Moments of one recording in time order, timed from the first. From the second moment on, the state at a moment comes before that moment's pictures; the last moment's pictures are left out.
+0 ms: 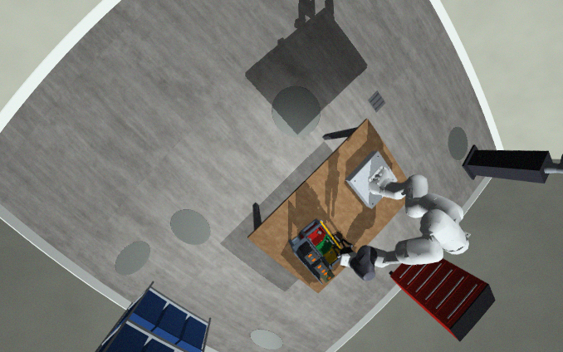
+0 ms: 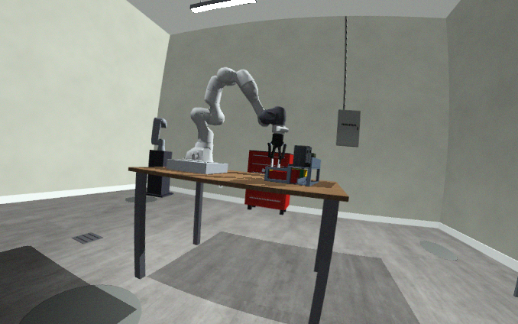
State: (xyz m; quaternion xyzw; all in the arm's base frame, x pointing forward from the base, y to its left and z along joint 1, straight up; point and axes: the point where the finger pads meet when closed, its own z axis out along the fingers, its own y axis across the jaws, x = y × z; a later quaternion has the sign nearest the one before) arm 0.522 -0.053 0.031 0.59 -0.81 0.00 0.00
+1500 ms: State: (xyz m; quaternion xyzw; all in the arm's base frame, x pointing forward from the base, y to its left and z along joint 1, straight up) arm 0.522 -0.053 0.040 0.58 -0.81 0.00 0.00
